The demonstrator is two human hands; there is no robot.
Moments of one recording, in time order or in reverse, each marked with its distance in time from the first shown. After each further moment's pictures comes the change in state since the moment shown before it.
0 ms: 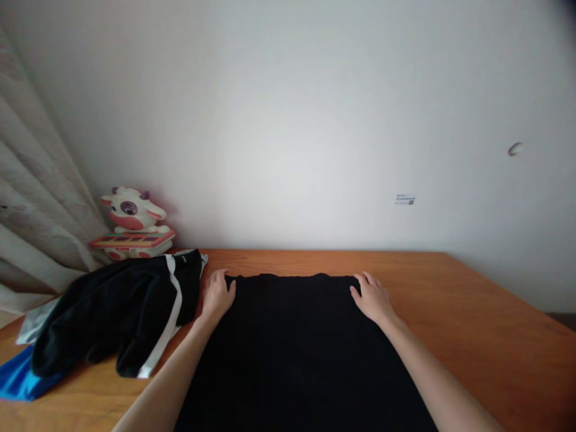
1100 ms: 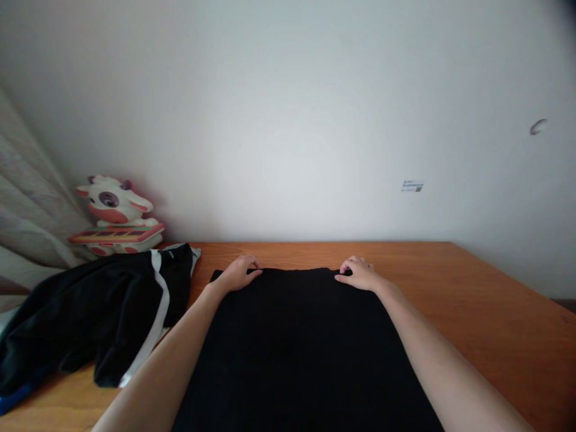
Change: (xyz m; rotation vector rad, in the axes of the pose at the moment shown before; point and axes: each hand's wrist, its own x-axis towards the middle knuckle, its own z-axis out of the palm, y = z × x) left_hand 0.052 0.032 0.032 0.059 -0.520 0.502; right_hand 0.061 -0.014 0.000 0.010 -0.347 -0.077
